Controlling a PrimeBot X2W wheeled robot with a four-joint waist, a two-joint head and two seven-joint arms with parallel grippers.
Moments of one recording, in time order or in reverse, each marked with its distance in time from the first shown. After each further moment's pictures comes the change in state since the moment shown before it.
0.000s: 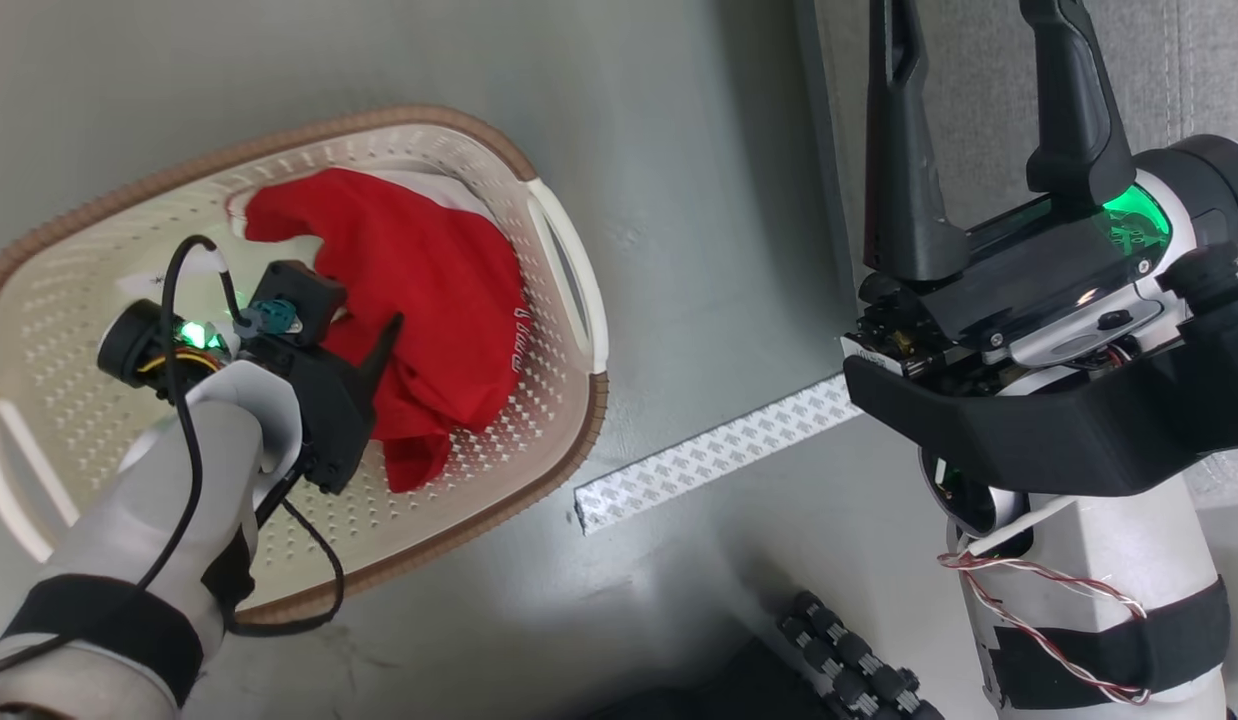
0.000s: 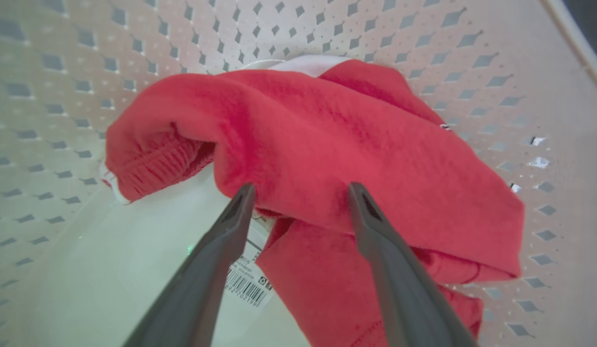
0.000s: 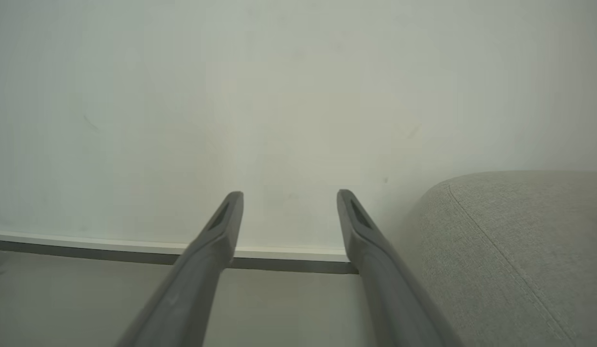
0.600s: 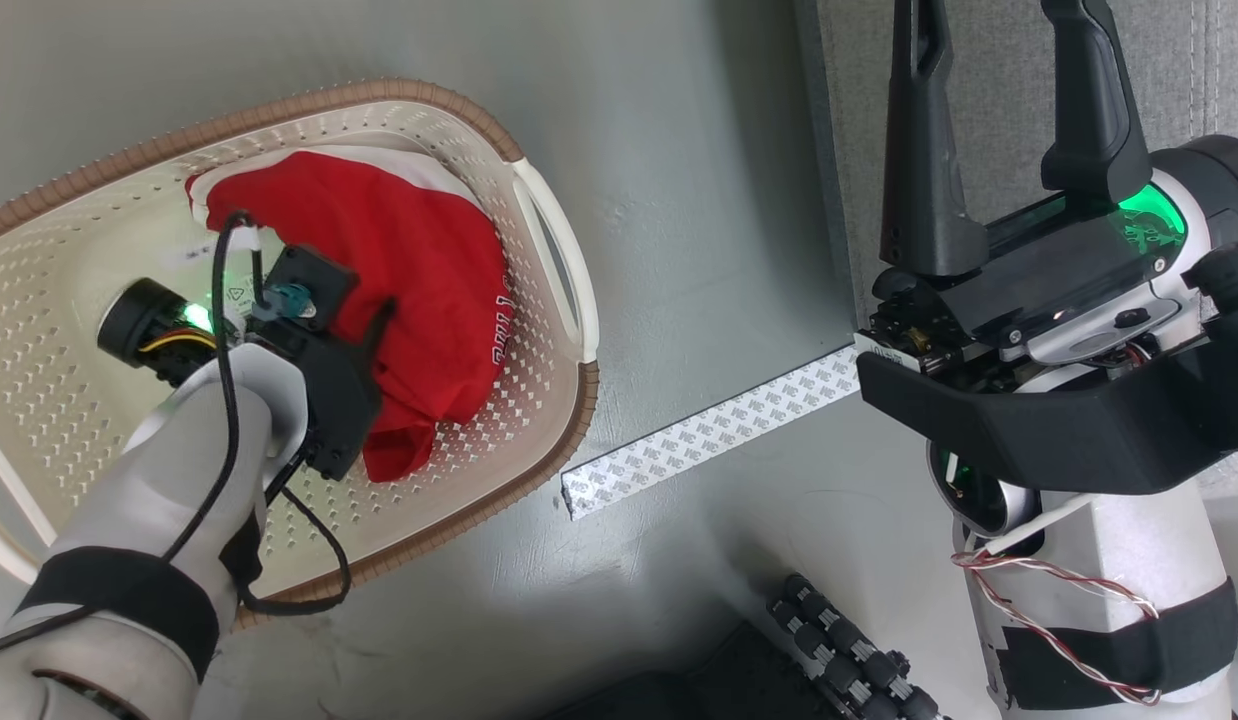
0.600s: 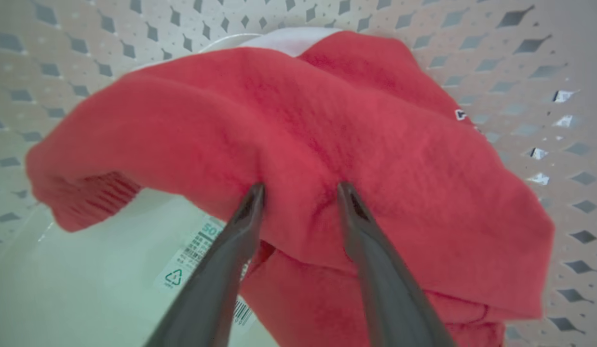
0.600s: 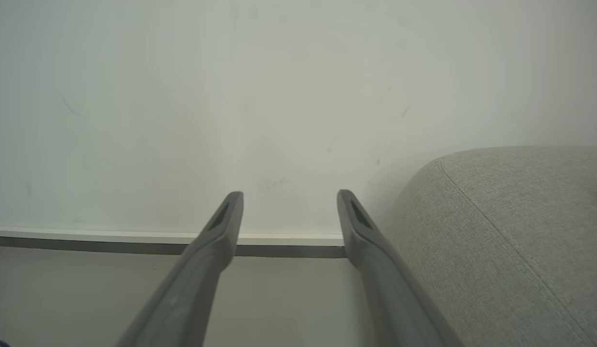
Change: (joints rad) left arm -0.071 -0.052 -0.061 0.137 0.007 0.001 -0.032; right arm 0.002 0.002 -0.012 -0.011 0.027 0.000 0.000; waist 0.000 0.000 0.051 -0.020
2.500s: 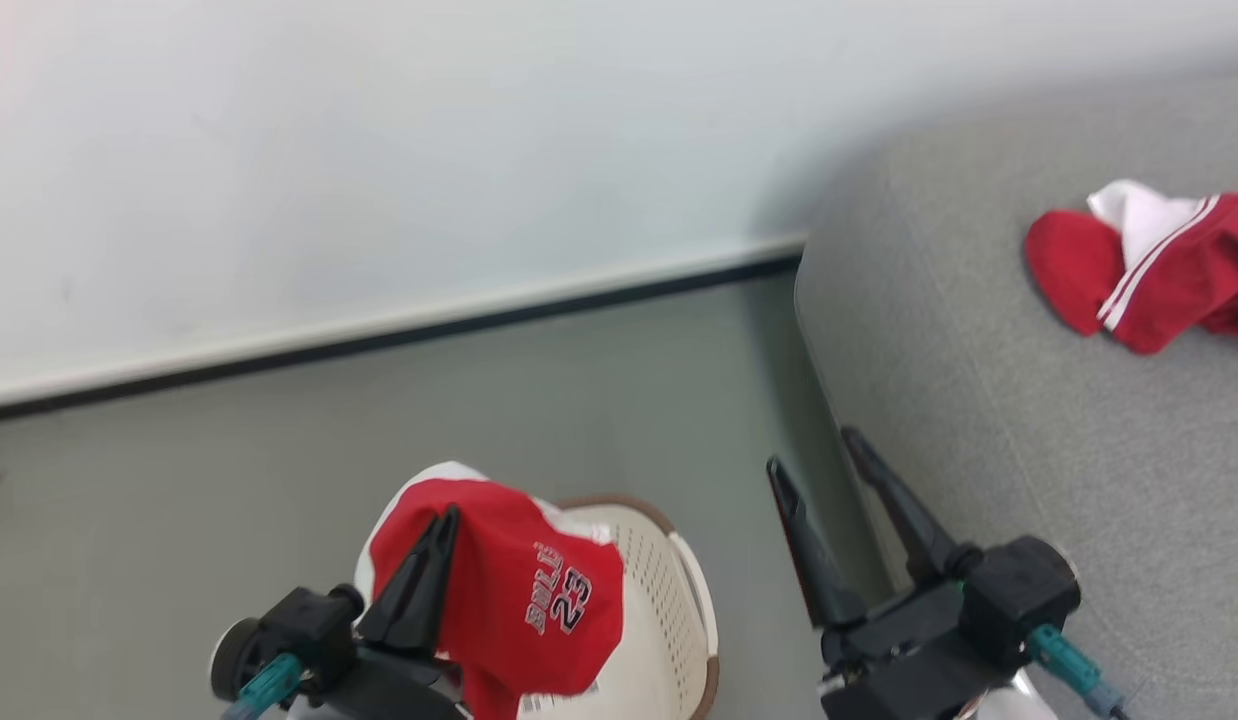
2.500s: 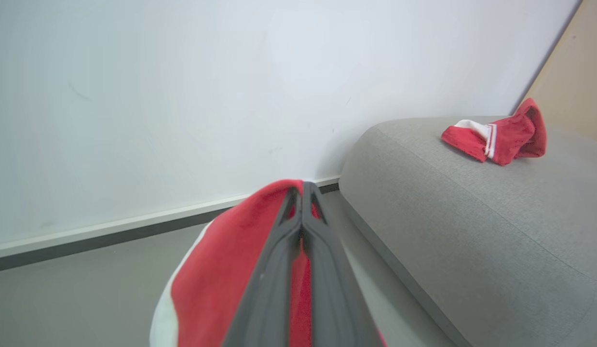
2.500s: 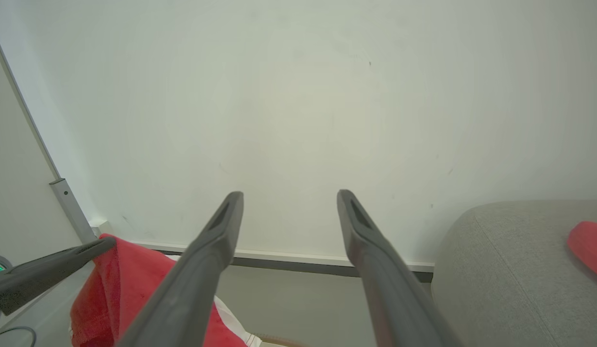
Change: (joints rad) left arm 0.873 -0.014 0.553 -0.956 0.085 0.115 -0.091; right arm 0.453 -0.143 0.130 0.262 0.084 0.000 0.000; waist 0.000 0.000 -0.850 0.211
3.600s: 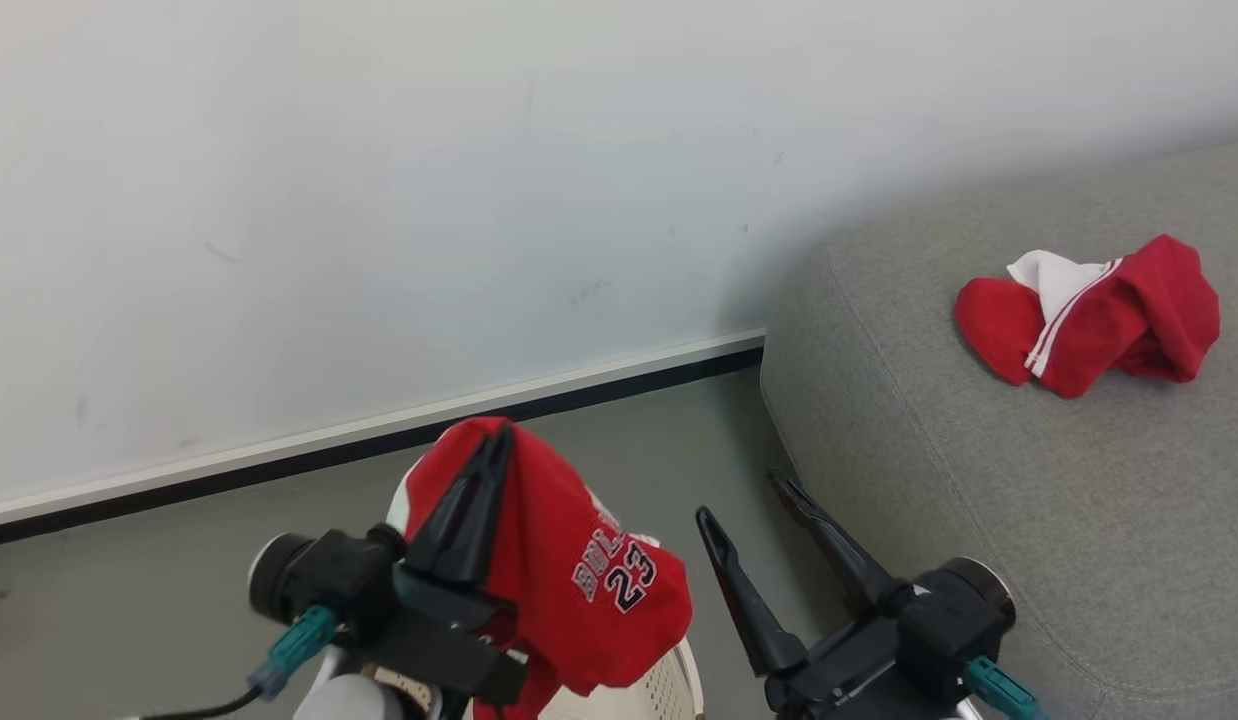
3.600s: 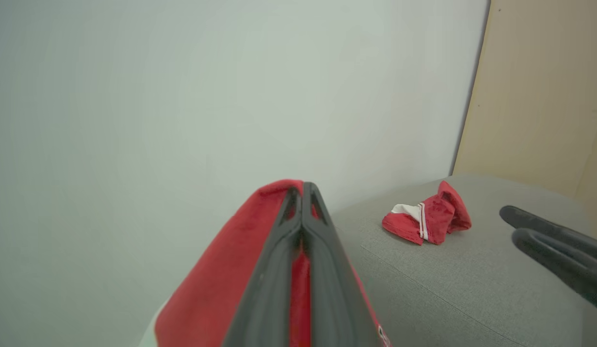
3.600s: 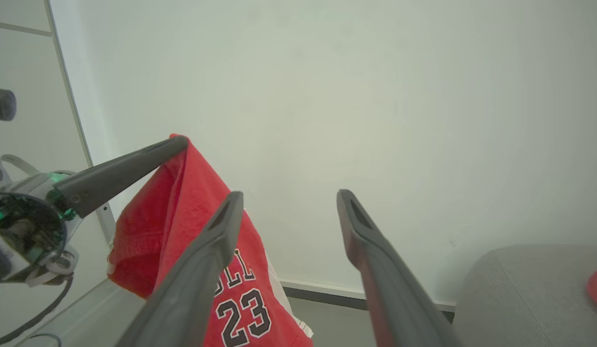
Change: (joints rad) left arm -0.014 -0.055 0.023 -0.210 0.065 -0.002 0.044; right arm 0.034 0.003 0.121 0.000 0.009 0.000 0.000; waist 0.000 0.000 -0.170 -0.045
